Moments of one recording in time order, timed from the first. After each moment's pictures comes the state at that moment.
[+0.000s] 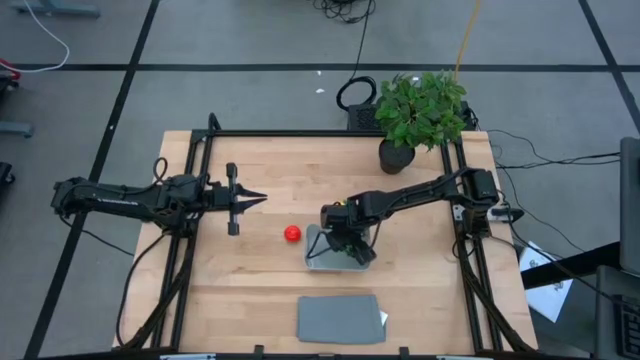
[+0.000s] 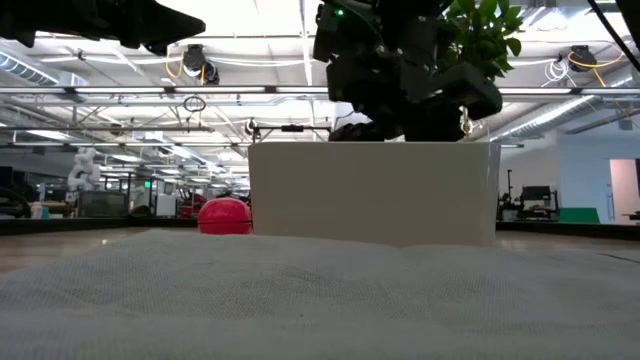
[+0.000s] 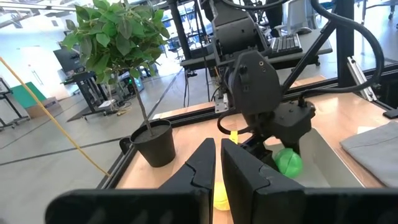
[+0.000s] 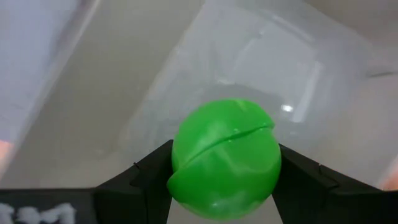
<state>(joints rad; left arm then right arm) -0.02 0.61 0.39 0.20 -0.09 0.28 0.06 1.91 1.34 -0.74 -0.28 -0.43</state>
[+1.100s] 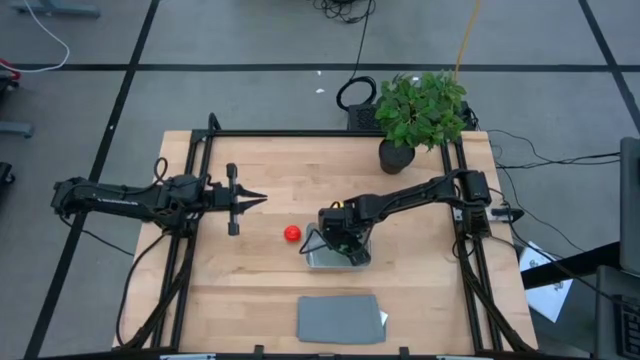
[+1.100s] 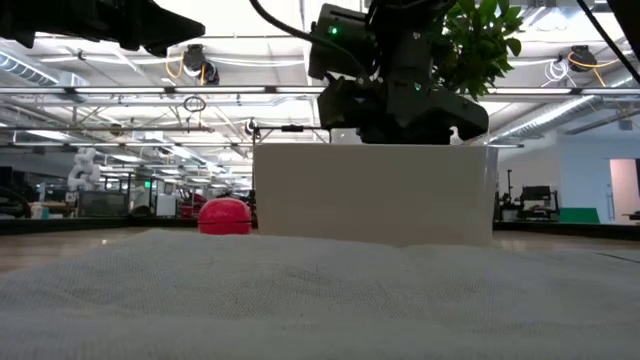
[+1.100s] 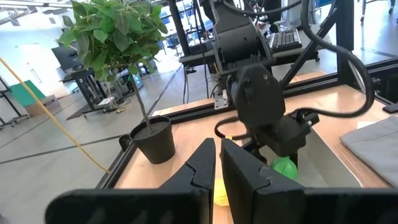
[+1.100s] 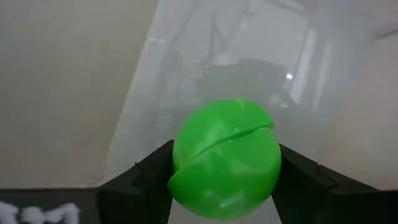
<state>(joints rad) -0.02 0.61 0.39 0.19 -0.09 0.29 0.06 1.97 1.34 -0.71 -0.20 -0.28</state>
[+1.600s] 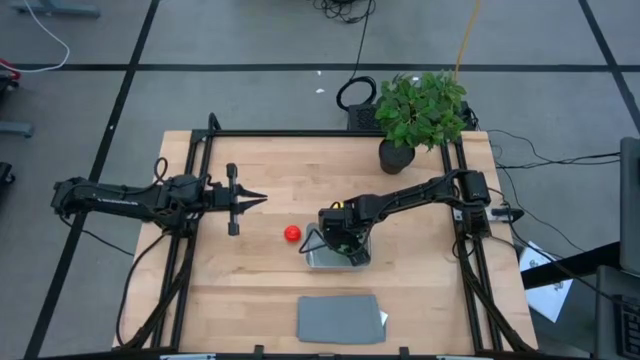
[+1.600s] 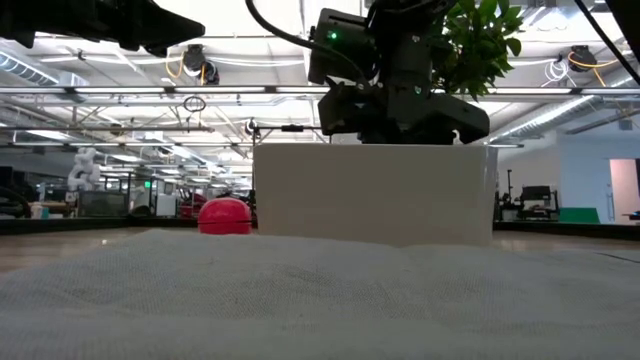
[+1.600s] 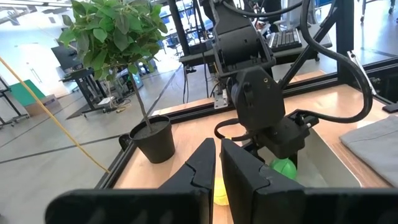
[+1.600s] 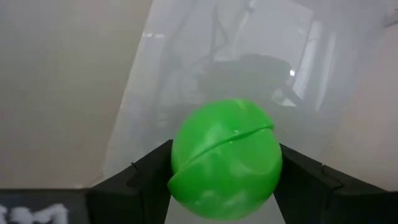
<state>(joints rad) -0.02 0.61 0.39 0.18 -0.09 0.28 0.06 1.98 1.34 -0.72 -0.21 -0.27</state>
